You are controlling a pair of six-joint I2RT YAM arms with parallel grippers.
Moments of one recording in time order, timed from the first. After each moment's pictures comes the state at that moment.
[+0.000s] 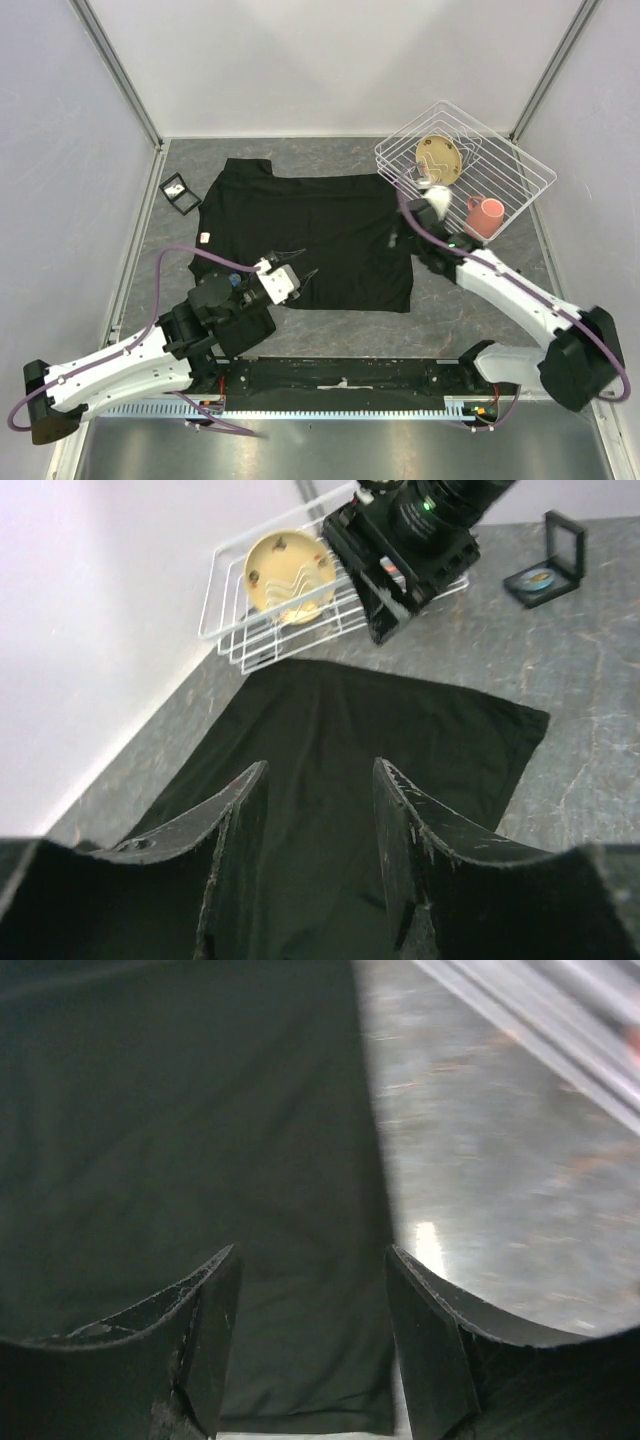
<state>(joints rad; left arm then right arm) -1.06 0.61 0.52 0.13 -0.06 0.41 0.50 1.20 0.87 -0.47 0.45 0.63</state>
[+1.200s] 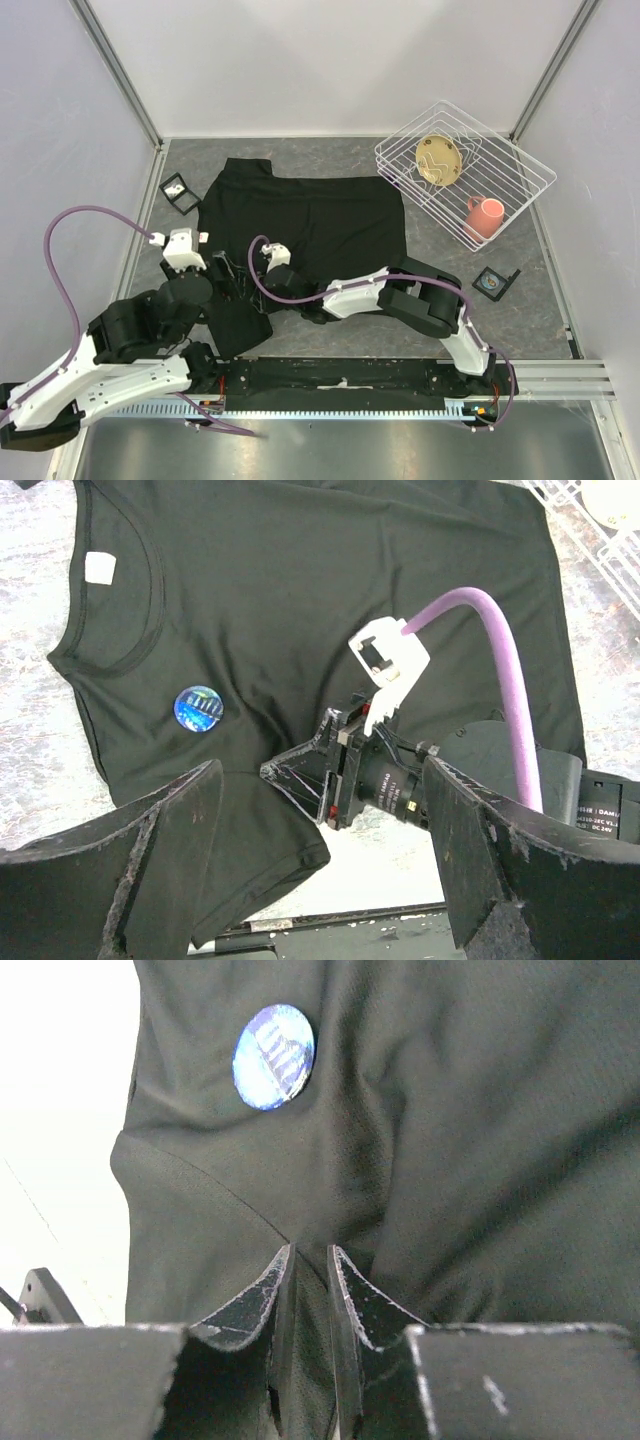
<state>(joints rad) -1.06 0.54 0.93 -1.05 -0.78 -0.81 1.20 2.13 1.23 0.34 0.17 0.78</state>
